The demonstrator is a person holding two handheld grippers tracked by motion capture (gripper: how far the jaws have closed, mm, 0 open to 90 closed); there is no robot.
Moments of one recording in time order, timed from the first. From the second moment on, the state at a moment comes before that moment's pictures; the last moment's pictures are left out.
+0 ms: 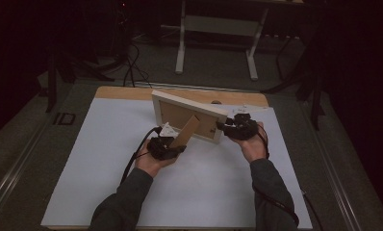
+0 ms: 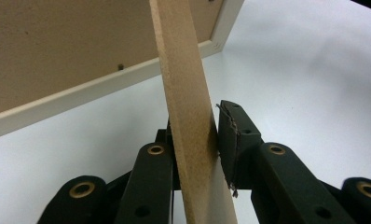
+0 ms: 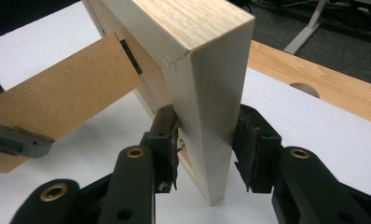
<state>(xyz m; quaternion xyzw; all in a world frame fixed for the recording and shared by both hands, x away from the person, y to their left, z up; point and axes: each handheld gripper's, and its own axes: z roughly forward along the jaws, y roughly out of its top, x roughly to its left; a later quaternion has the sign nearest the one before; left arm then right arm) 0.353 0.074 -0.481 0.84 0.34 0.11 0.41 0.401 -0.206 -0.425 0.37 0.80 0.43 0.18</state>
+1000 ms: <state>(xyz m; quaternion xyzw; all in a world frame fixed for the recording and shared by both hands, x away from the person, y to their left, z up) 0.340 0.061 -0.485 0.85 0.31 0.11 0.41 0.387 -0.221 -0.434 0.36 0.80 0.45 0.17</state>
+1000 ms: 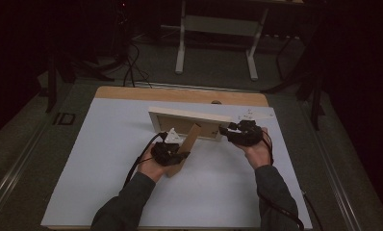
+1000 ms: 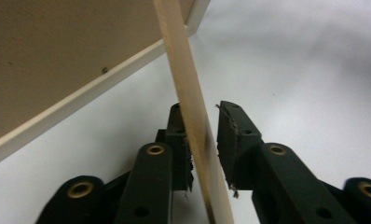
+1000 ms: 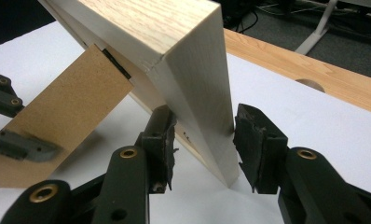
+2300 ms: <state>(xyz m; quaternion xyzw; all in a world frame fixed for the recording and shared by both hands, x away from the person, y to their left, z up) 0.340 0.080 -0.492 0.84 0.34 0.11 0.40 0.370 -0.204 -0.438 0.33 0.82 0.44 0.19</state>
